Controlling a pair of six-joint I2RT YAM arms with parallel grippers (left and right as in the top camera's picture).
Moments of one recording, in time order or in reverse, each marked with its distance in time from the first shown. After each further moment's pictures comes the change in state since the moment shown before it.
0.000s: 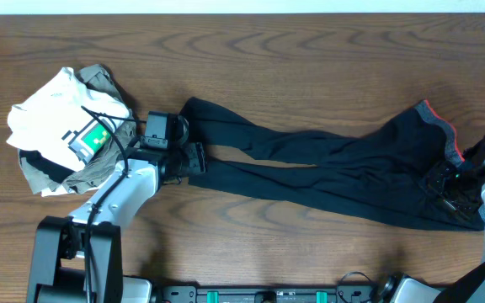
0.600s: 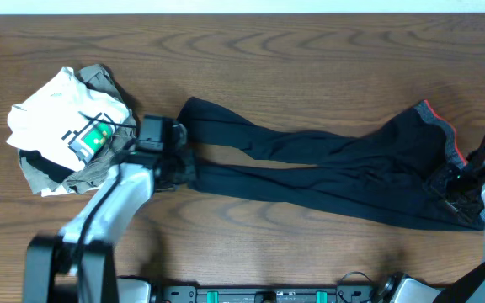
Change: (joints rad) left arm 0.040 -0.109 -0.003 -0.160 0.005 0.037; right arm -0.013 0.000 -0.003 -0.002 0.075 0.043
